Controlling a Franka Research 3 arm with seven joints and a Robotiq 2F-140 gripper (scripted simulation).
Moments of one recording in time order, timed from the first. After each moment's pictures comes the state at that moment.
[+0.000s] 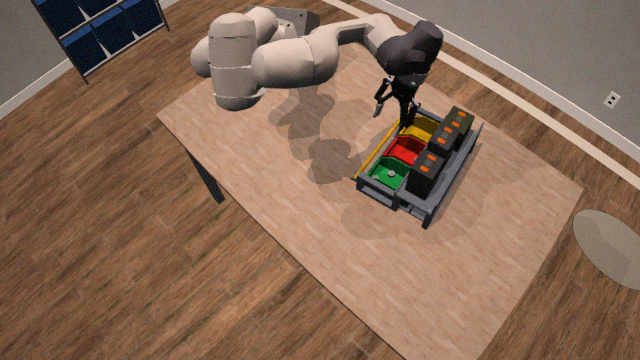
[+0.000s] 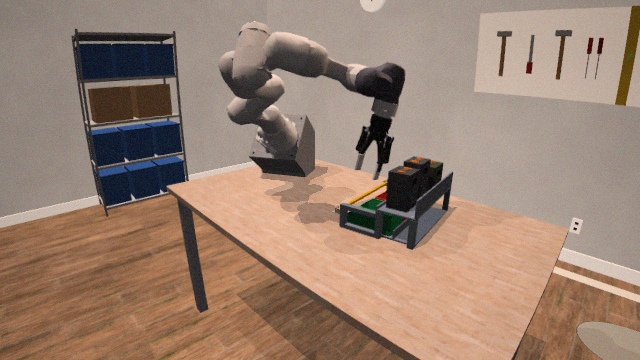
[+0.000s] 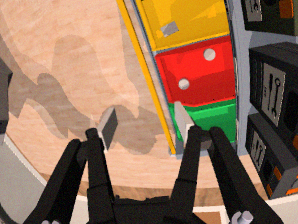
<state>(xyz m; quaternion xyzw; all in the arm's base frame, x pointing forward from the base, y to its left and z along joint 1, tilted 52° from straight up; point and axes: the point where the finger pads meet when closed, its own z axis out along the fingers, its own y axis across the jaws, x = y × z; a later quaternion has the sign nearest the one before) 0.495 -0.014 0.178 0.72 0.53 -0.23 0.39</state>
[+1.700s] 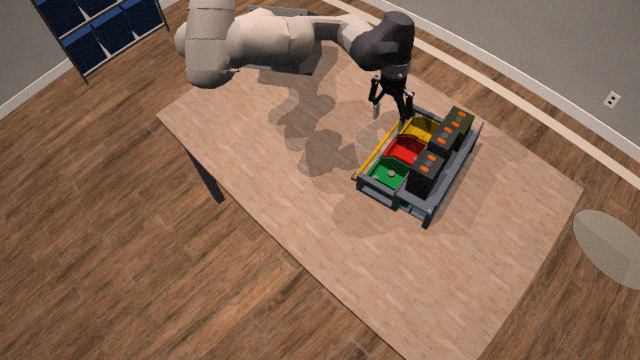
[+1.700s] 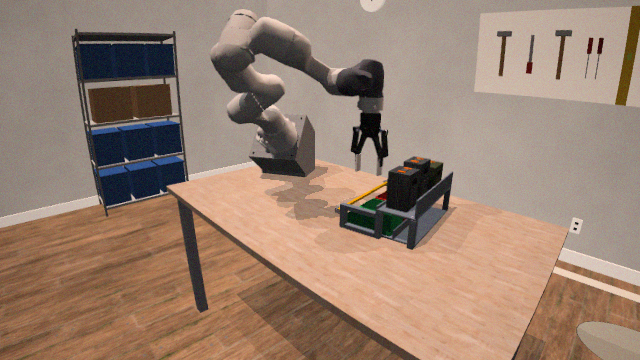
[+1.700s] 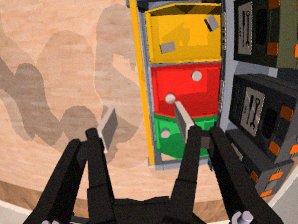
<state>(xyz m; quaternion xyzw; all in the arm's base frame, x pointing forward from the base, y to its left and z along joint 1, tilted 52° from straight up) 0.493 -0.006 0.177 0.63 0.64 -0.18 0.40</state>
